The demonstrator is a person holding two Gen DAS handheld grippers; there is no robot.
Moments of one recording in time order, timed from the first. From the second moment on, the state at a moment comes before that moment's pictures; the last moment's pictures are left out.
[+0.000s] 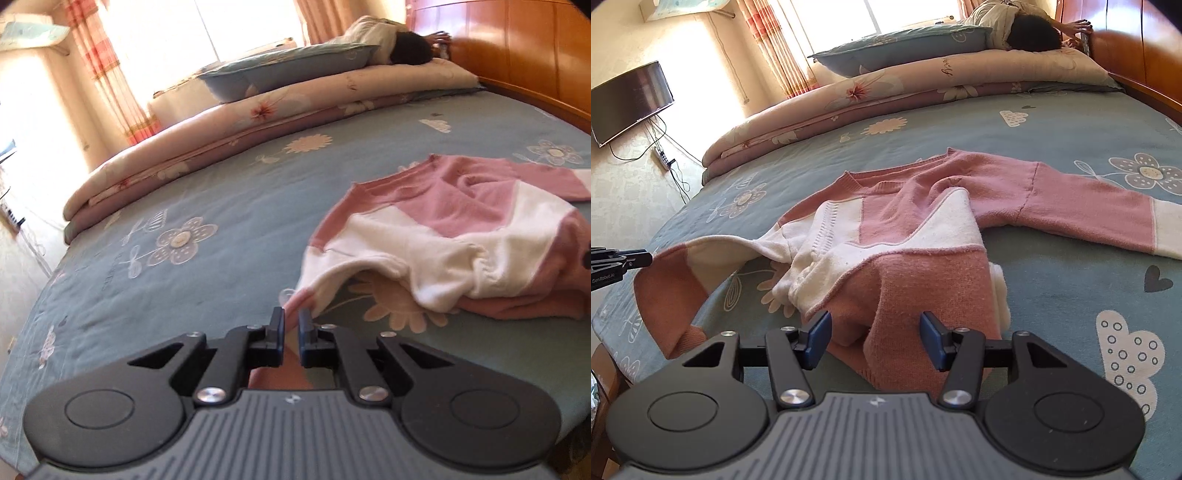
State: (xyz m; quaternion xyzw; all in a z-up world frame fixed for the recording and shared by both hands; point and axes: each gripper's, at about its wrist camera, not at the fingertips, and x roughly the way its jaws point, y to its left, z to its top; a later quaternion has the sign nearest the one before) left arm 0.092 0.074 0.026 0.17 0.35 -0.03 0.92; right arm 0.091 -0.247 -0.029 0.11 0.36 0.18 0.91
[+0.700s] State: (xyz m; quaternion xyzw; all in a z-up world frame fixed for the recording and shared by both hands) left arm 0.080 0.045 -0.026 0.13 0.46 -0.14 0.87; right arm 0.090 -0.225 -0.016 0.07 0.36 0.23 0.90
